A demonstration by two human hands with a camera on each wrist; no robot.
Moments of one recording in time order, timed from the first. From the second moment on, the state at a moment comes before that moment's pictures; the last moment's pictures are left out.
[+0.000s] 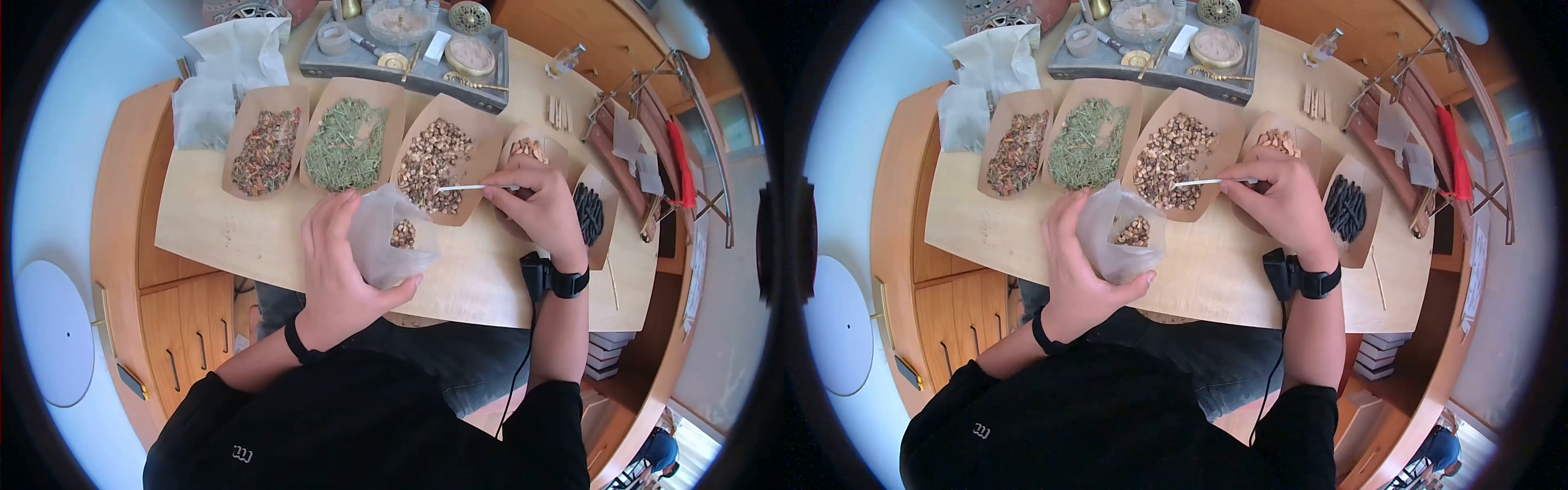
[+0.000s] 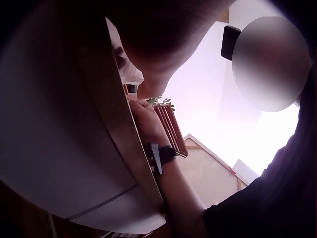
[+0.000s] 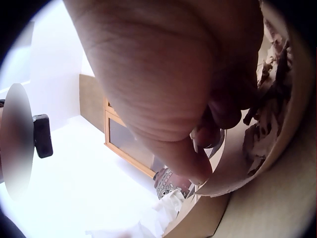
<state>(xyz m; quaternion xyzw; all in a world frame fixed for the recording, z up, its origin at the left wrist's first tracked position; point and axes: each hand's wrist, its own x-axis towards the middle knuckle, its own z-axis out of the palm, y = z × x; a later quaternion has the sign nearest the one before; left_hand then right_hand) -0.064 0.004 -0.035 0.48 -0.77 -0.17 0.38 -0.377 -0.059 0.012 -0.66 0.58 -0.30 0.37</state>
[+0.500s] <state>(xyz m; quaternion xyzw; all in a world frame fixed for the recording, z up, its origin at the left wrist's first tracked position) -0.066 0.007 -0.033 0.50 -0.75 -0.17 0.39 -0.375 -0.045 0.036 -0.72 0.52 -0.32 0.33</state>
